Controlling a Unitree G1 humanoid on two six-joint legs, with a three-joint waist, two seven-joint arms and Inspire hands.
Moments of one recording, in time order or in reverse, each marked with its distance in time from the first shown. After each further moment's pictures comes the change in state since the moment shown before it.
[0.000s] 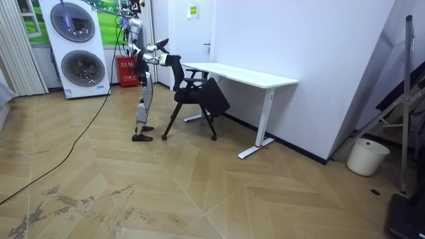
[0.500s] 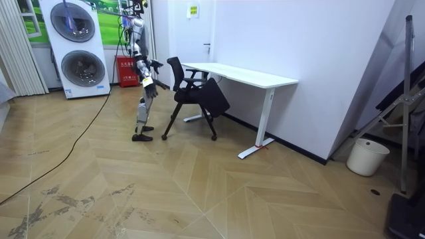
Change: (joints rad) left arm 0.053 -0.001 -0.126 0.636 -0.027 0.069 0.032; right arm -0.025 0.006 0.079 0.732 0.285 0.101 0.175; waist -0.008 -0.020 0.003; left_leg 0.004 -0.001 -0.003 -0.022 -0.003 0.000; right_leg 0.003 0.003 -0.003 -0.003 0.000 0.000
